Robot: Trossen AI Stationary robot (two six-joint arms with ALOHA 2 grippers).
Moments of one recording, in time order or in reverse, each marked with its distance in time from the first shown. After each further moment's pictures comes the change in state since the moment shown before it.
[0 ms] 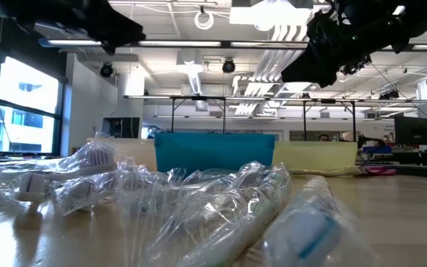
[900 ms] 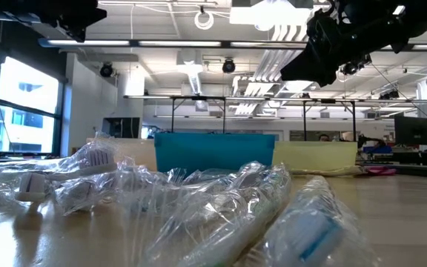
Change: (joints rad) left arm -0.115 -0.366 -0.086 -0.192 0.001 0.018; right arm 0.000 0.000 0.000 0.016 0.000 0.000
